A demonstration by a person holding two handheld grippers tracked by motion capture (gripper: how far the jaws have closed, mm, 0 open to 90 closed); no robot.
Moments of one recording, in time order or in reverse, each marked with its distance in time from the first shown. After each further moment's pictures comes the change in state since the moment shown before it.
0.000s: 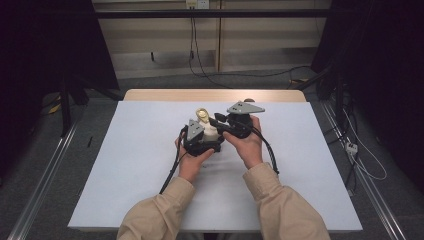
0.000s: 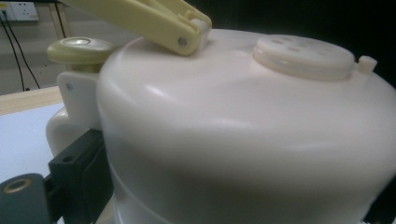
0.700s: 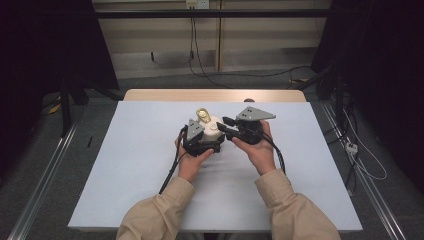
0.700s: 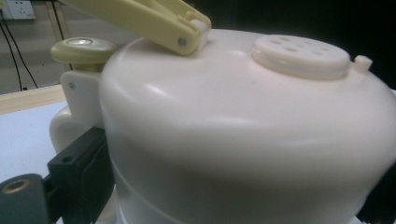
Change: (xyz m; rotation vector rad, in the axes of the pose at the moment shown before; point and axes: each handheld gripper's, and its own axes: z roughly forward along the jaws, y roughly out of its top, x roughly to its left) left arm 0.001 0.001 -0.001 0.009 -0.006 0.002; right arm -0.005 -0.011 -0.028 -0.019 0.005 -0.049
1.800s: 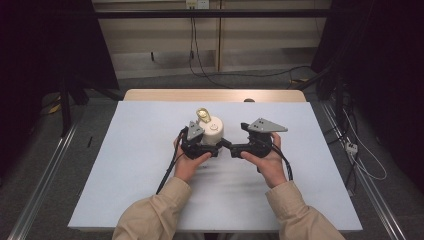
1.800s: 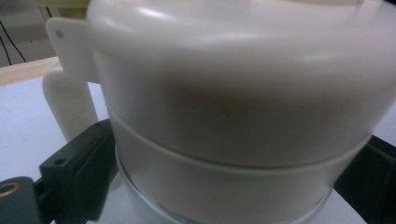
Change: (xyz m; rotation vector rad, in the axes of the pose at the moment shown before) left arm 0.003 -0.004 -0.009 0.110 -0.025 0.025; right arm -0.002 -0.032 -0.020 -0.004 -0.016 0.075
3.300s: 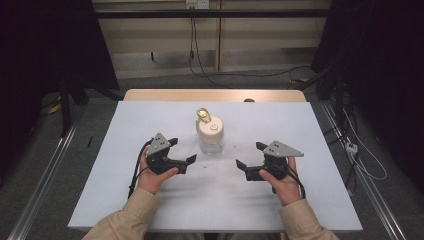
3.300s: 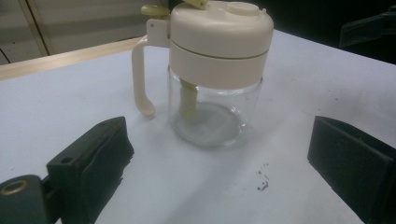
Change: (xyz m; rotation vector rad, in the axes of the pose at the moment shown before) left arm 0.029 -0.013 -0.107 0.002 -0.093 0.015; right arm 0.001 -0.052 -0.049 0.025 -0.036 -0.018
